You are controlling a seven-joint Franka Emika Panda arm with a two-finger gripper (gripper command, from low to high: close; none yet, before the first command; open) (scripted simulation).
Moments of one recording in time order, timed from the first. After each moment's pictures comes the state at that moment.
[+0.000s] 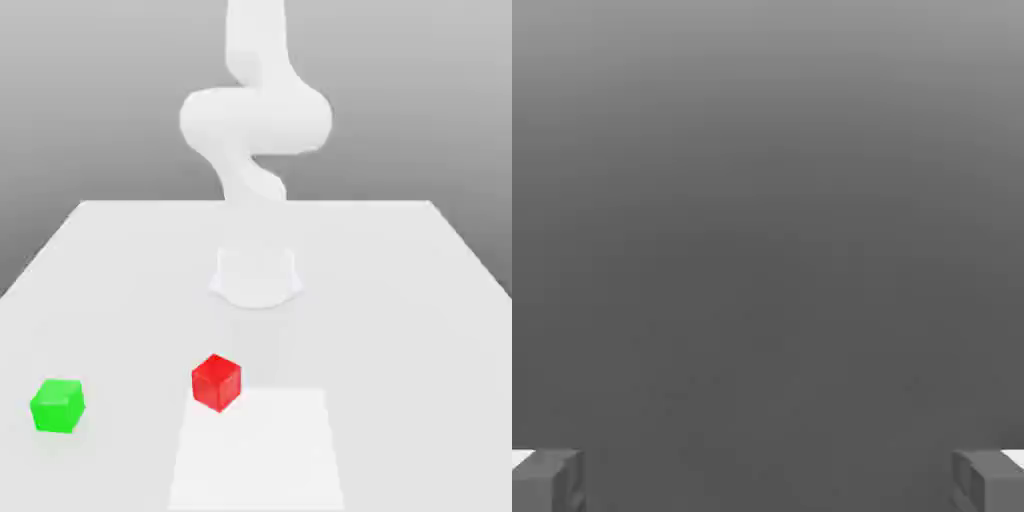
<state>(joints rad) -0.02 -0.74 0.01 -2.37 0.00 2.35 0.84</state>
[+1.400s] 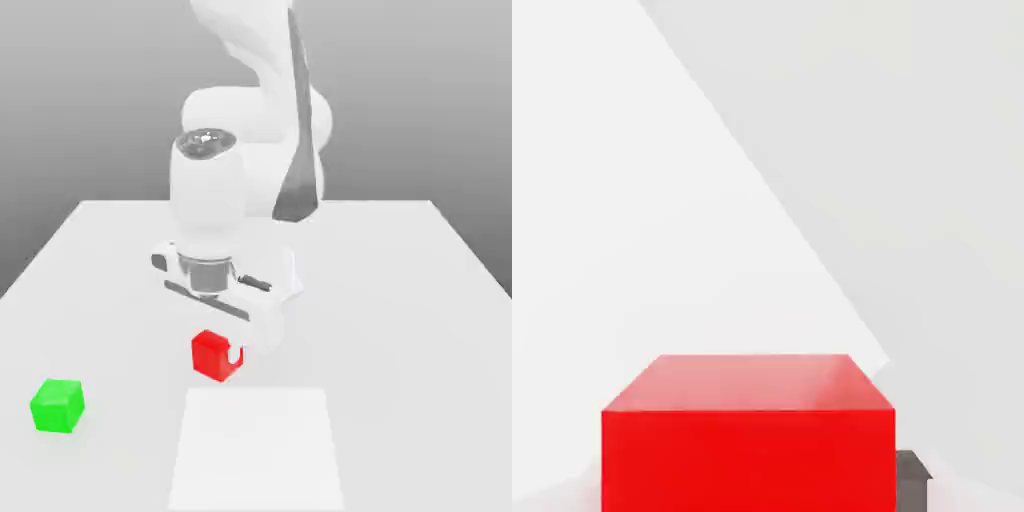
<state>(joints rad) -0.24 -0.10 -0.03 -2.89 0.01 2.79 1.25</state>
